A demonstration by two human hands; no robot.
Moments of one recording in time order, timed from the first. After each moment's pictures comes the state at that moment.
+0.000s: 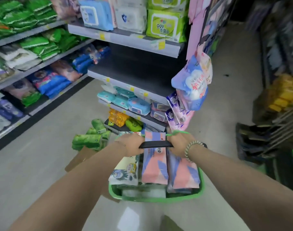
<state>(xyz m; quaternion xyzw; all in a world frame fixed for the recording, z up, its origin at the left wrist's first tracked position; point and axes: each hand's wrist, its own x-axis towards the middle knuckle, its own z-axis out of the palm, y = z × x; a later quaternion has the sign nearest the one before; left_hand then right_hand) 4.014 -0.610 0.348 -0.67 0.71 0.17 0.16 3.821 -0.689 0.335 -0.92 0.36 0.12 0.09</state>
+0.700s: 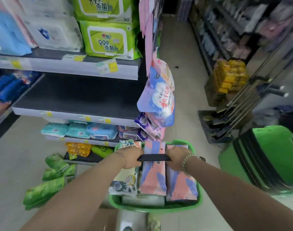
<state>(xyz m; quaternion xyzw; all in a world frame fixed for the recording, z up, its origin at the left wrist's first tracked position) 4.024 -0.811 0.296 -0.51 0.80 0.27 0.20 3.815 -0.800 0.303 -0.82 0.53 0.17 0.15</state>
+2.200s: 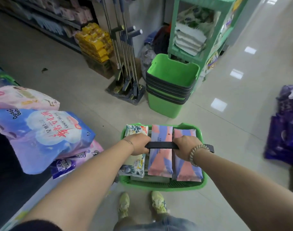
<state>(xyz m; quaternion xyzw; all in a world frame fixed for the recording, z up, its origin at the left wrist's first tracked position) 3.795 -0.856 0.260 -0.04 0.93 0.16 0.33 3.708 -0.663 0.261 -0.42 0.88 0.06 0.22</state>
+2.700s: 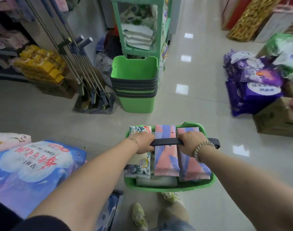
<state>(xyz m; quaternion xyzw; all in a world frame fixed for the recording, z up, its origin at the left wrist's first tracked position) 3.789 -0.839 0.252 0.17 0.93 0.07 0.32 3.783 -0.626 0.263 -0.23 0.95 0.02 0.20</state>
